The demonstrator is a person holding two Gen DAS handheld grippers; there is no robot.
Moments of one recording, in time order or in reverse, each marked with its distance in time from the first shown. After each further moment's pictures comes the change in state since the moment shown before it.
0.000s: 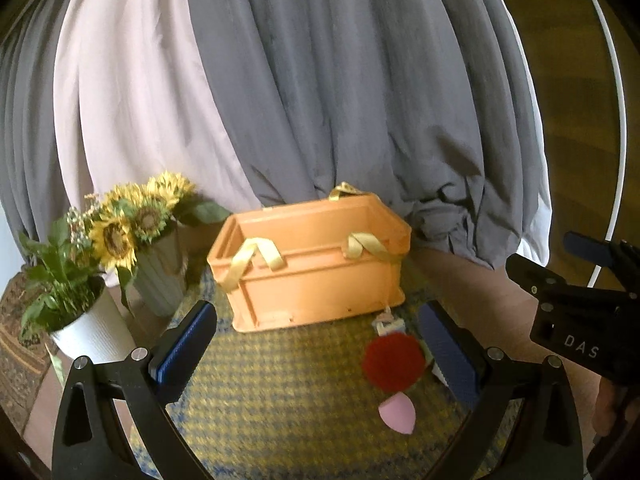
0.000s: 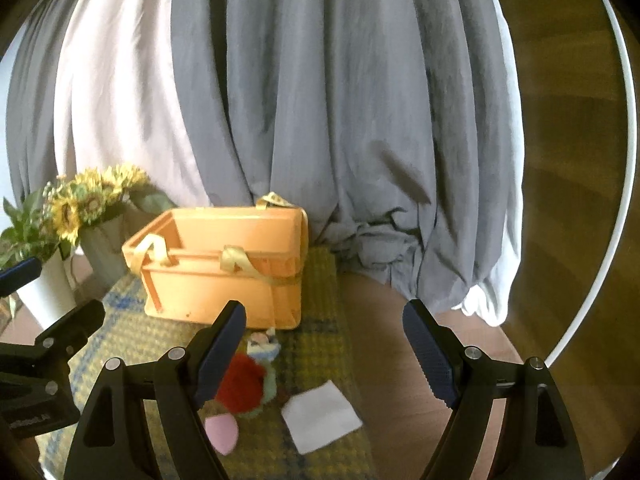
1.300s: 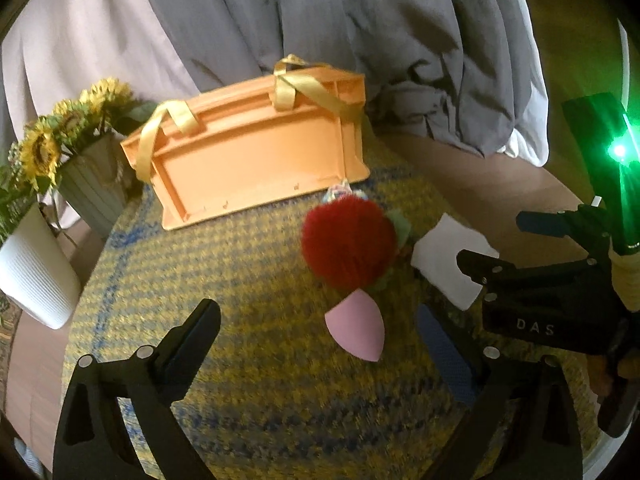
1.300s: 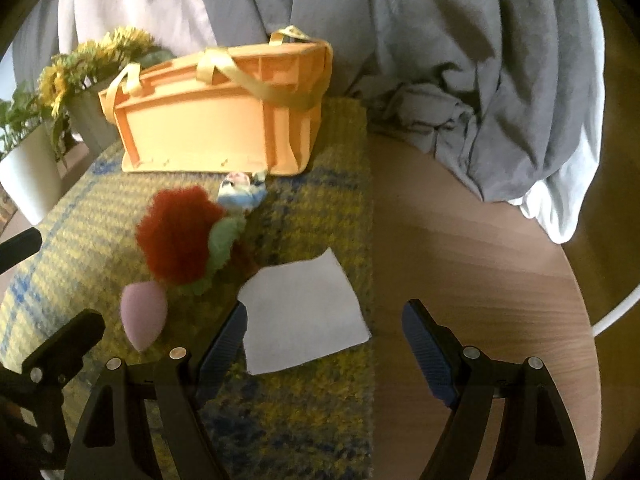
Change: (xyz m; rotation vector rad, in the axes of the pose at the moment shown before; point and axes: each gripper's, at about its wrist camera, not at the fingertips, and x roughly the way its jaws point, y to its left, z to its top) left arm 0.077 -0.058 -0.088 0.057 0.294 -0.060; right arm 0.110 -0.021 -0.099 -0.108 0.382 0.136
